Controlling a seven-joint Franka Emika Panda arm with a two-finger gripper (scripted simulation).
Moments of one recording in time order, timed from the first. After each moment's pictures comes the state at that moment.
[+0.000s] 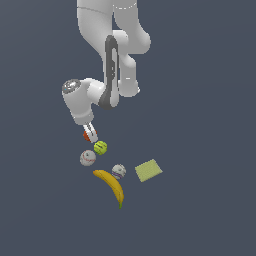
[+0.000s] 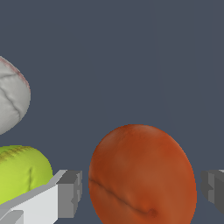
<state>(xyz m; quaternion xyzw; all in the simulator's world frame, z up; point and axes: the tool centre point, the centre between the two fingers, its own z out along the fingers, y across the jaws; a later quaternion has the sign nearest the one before) -0.107 -0.203 0.053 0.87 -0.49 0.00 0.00</state>
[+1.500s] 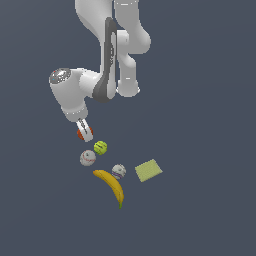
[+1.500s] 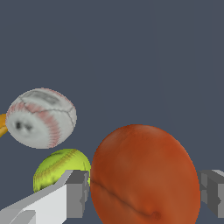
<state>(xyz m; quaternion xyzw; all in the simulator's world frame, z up) -0.076 -0.210 0.110 0.87 -0.49 0.00 0.00</state>
